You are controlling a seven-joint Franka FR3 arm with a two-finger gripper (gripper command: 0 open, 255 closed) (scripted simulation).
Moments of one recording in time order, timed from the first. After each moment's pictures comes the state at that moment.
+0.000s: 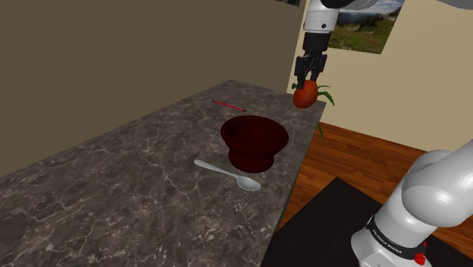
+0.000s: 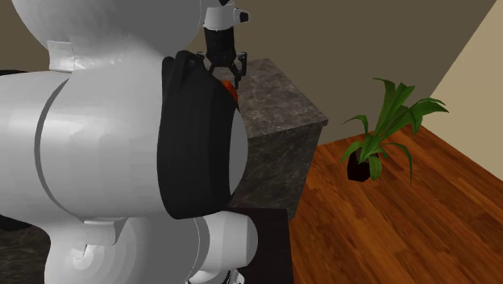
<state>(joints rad) 0.01 -0.40 -0.04 -2.02 -0.02 1.56 -0.01</state>
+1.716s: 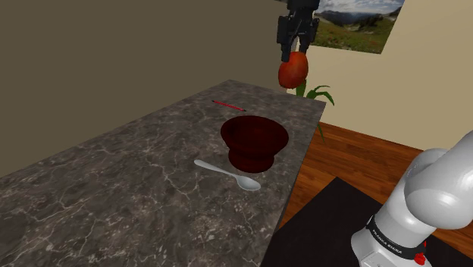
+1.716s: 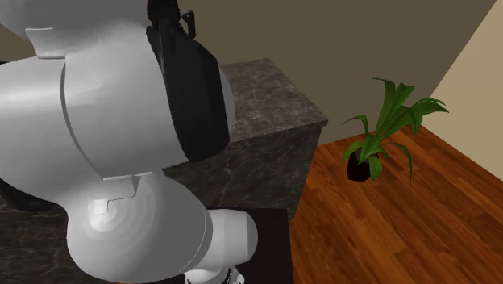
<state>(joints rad) 0.09 -0.30 0.13 -1.66 0.04 1.30 0.24</state>
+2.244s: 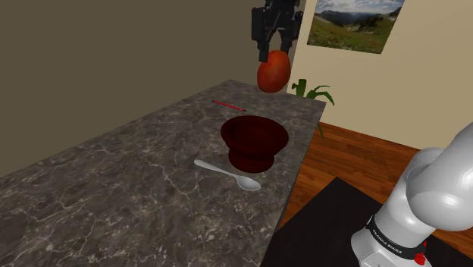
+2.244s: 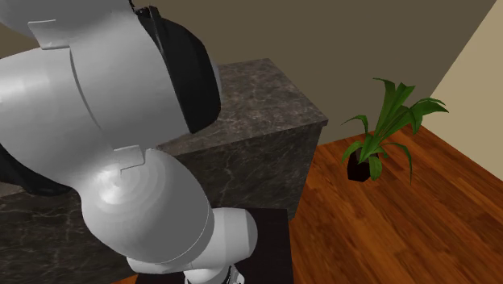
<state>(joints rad) 0.16 -0.22 0.27 -1.53 0.07 1.27 0.45</state>
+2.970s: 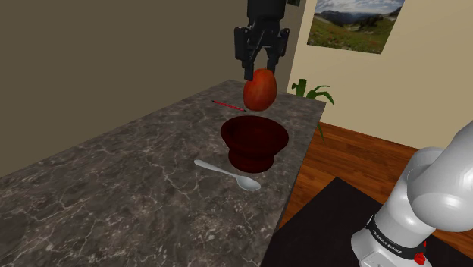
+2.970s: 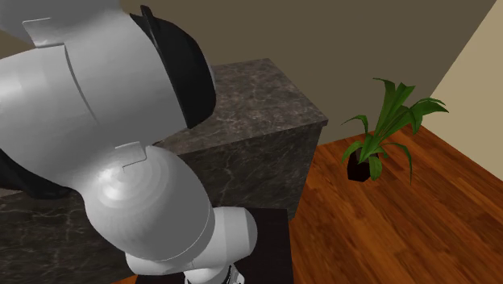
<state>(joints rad) 0.19 -0.21 0.33 -1.61 0.09 1.37 0.54</state>
